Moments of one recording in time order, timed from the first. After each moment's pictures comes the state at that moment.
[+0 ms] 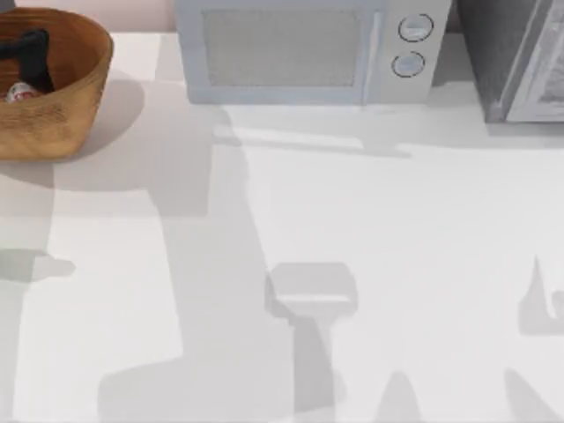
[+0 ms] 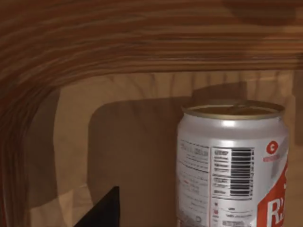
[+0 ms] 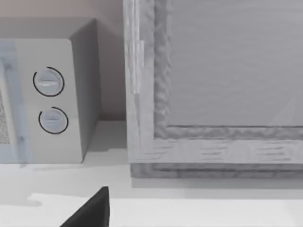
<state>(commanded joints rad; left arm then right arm) 0.17 2.69 2.59 -1.32 0.29 0.15 0.00 0.00 0.00 0.00 0.00 0.00</state>
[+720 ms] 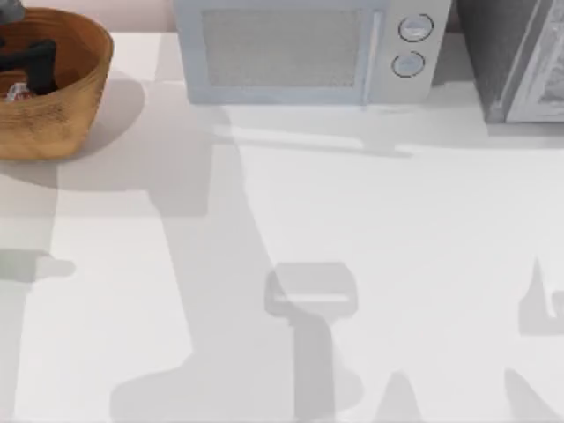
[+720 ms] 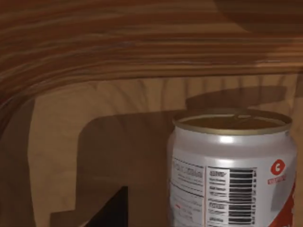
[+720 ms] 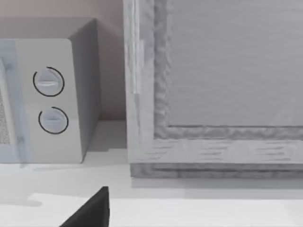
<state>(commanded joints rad) 0.16 2.69 2.48 -1.22 0.29 0.14 0.00 0.00 0.00 0.00 0.00 0.00</state>
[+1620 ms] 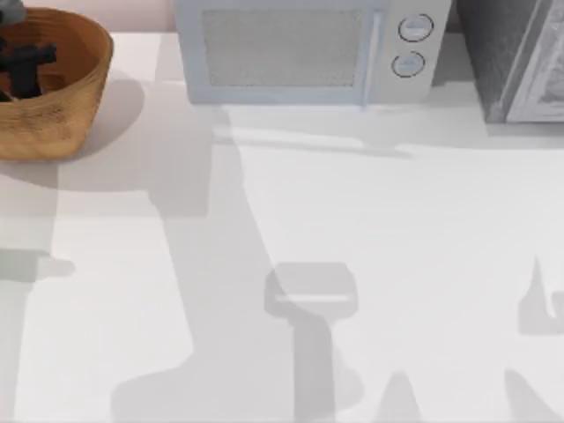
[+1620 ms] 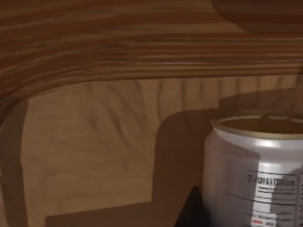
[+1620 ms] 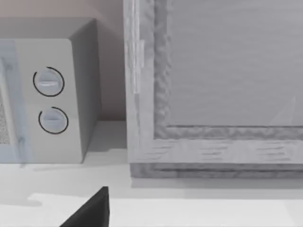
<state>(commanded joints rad) 0.16 2.69 2.48 -1.22 0.29 0.14 0.00 0.00 0.00 0.00 0.00 0.00</state>
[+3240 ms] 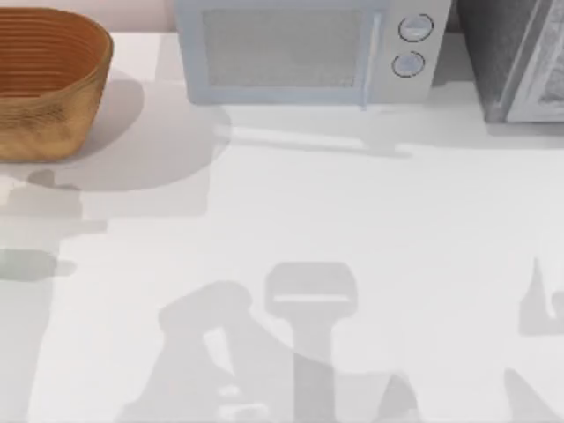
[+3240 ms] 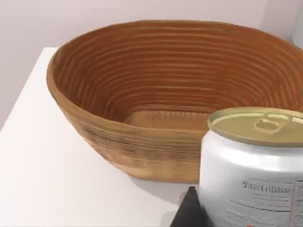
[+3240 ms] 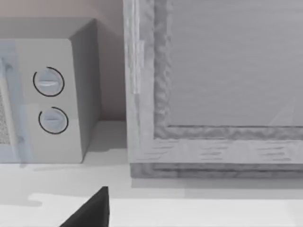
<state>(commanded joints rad) 0.09 0.84 0.69 -0.25 0.02 0.04 0.00 0.00 0.00 0.00 0.00 0.00</state>
